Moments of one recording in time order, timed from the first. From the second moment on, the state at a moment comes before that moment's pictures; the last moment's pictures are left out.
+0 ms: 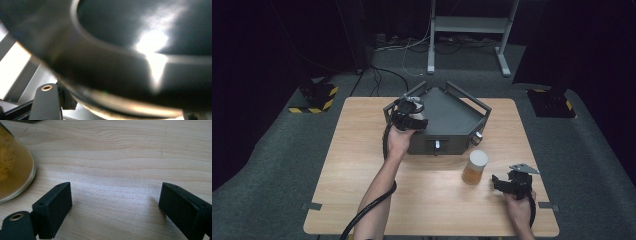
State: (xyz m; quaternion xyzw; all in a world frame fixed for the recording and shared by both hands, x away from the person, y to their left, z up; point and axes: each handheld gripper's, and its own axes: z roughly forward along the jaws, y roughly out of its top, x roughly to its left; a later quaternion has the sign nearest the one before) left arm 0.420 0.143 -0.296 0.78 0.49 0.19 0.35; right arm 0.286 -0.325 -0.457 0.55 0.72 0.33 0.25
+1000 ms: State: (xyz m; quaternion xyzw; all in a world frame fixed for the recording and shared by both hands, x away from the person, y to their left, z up) left arm 0.419 0.134 -0.313 0.78 0.48 0.21 0.33; right arm 0.286 -0.323 -0.456 0.55 0.73 0.33 0.25
